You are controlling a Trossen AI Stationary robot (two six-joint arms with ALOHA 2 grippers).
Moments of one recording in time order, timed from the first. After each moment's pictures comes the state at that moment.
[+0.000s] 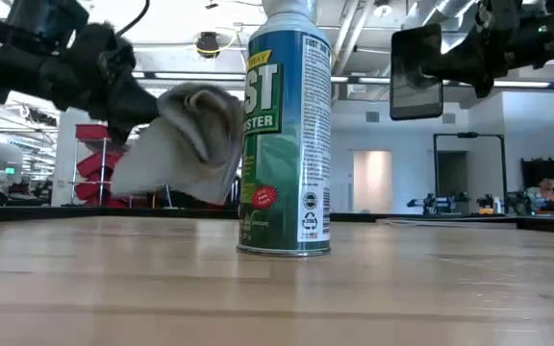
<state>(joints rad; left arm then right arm) 0.01 0.82 0.12 0.49 -0.21 -0.33 -0.13 0.41 0.34 0.00 0.29 0.12</state>
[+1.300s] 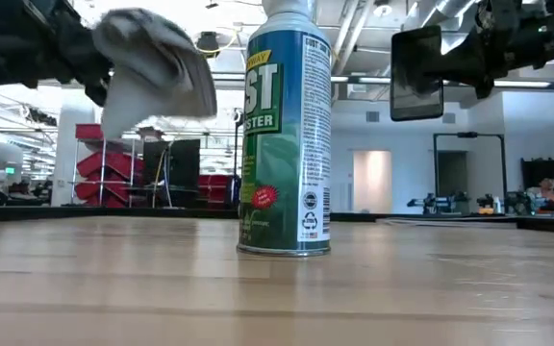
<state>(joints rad) 0.01 0.15 0.01 0.37 -0.05 -0.24 -0.13 0.41 0.34 -0.01 0.29 0.14</state>
